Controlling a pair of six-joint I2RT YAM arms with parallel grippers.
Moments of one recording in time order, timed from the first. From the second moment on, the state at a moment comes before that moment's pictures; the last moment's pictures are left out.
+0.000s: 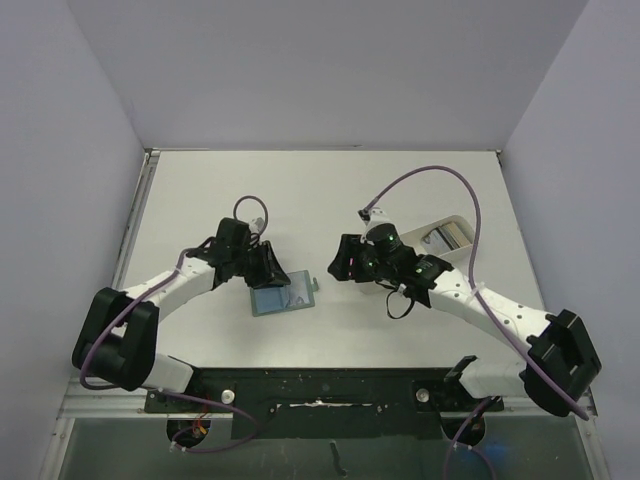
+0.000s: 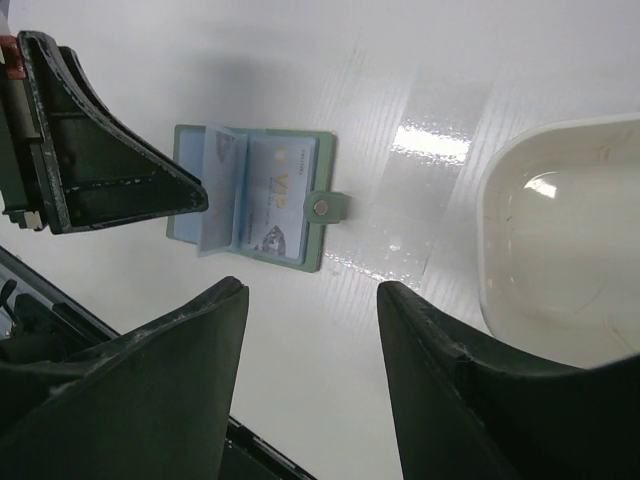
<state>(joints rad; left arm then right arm) -0.38 1.43 0.77 -0.29 0.42 -0.68 0.73 1.29 0.85 -0.23 -0.02 0.62</state>
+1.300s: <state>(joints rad) -0.37 1.05 0.72 -0.34 0.33 -0.50 0.12 1.40 1.01 -0.55 0.37 0.09</state>
